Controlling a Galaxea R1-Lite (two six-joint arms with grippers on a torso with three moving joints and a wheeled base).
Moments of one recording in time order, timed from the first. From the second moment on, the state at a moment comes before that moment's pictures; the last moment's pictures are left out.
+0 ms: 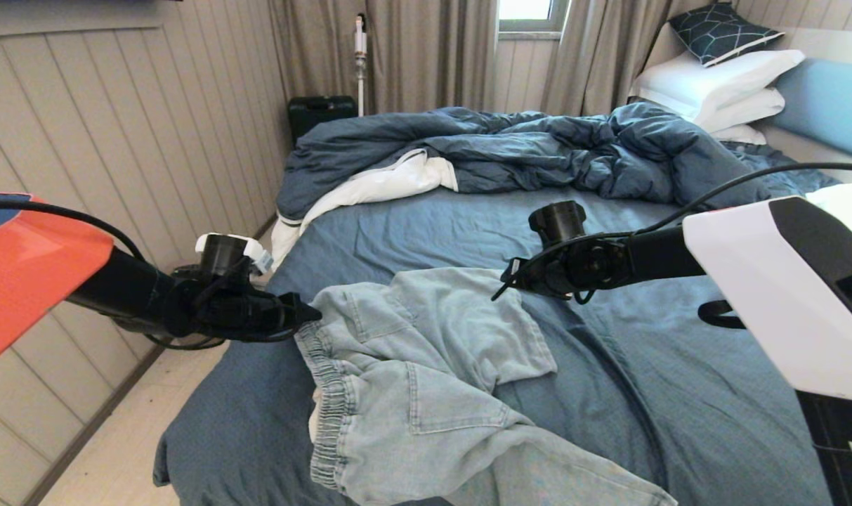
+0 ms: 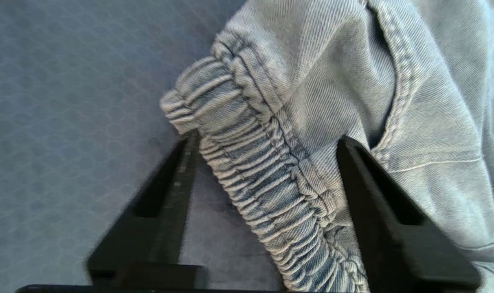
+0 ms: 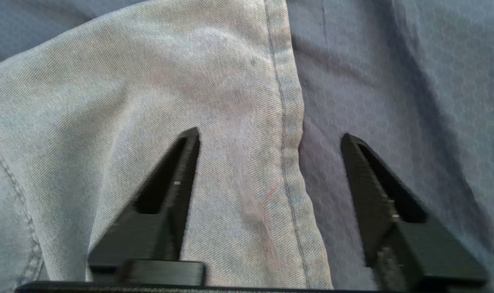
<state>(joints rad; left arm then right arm) -0.20 2.14 -1.18 -0.22 -0.26 -0.38 0.27 2.32 -1.75 0.05 -0.13 0.42</state>
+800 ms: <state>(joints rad) -0.20 2.16 -1.17 -0.26 -0.25 -0.36 0.27 2.34 -1.75 0.05 -0.13 0.42</state>
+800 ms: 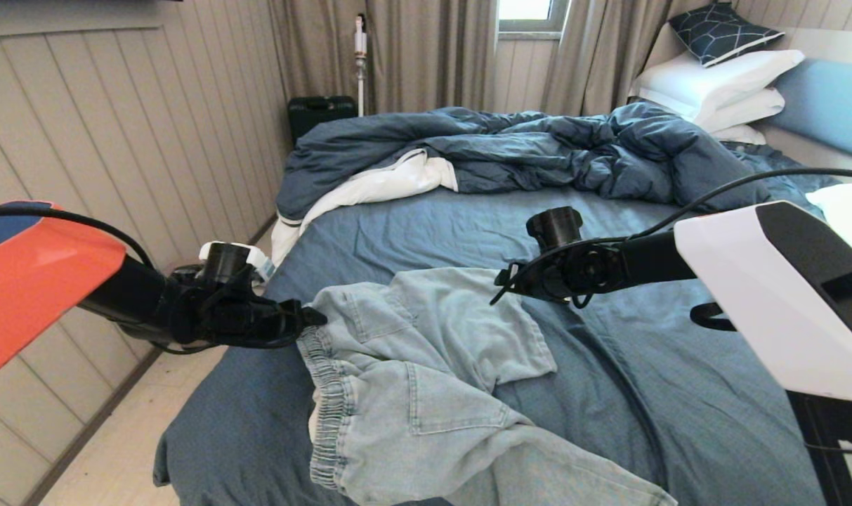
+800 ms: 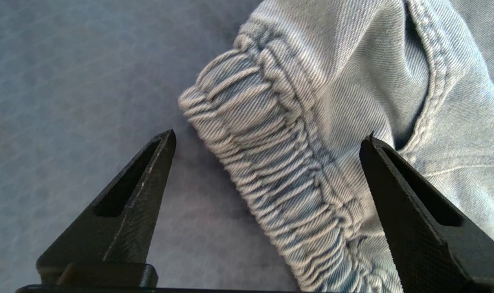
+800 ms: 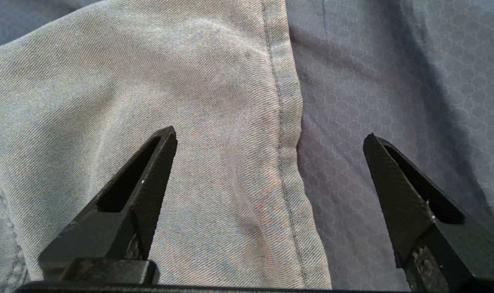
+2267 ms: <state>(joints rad) -0.20 2.24 -1.54 -0.21 -0.19 -0.36 0.27 2.39 -1.77 0.04 -0.13 0.43</state>
